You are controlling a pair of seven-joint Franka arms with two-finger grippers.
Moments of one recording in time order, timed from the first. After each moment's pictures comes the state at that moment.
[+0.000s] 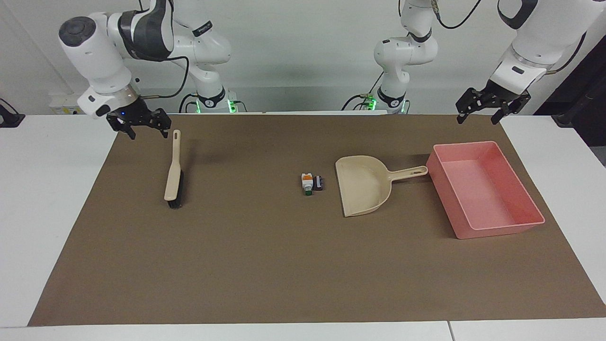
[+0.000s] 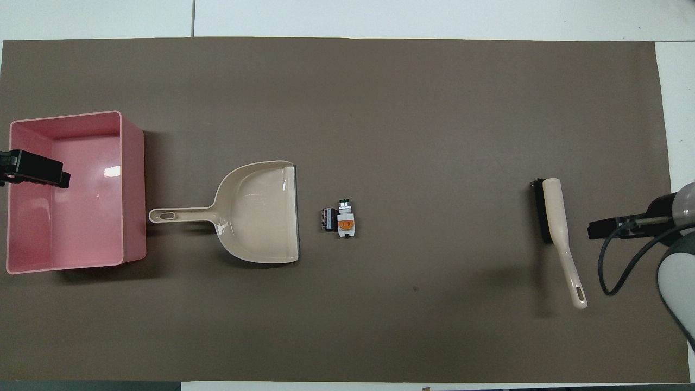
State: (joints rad) left arm 0.02 -0.04 -0.06 -1.58 -0.02 1.49 0.14; right arm -0.02 -0.28 -0.09 -2.23 -0.04 1.84 -0.13
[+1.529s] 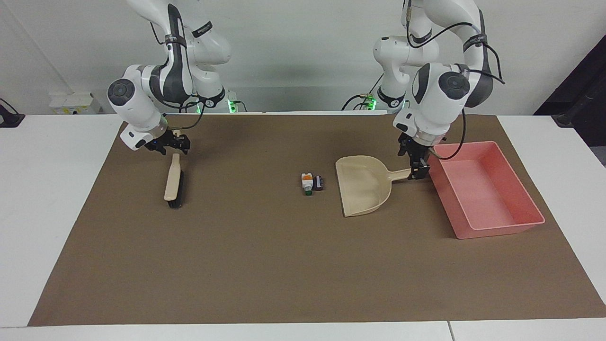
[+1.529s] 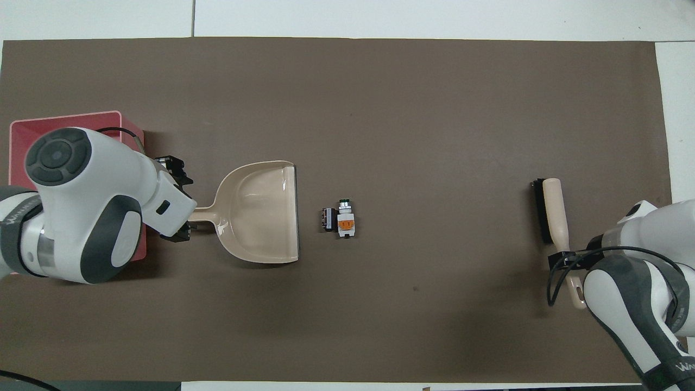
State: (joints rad) left arm -0.21 -0.01 -0.08 -2.16 -0.01 2.10 1.24; right arm -0.06 -0.20 -0.09 -2.51 -0.03 2.10 -0.13
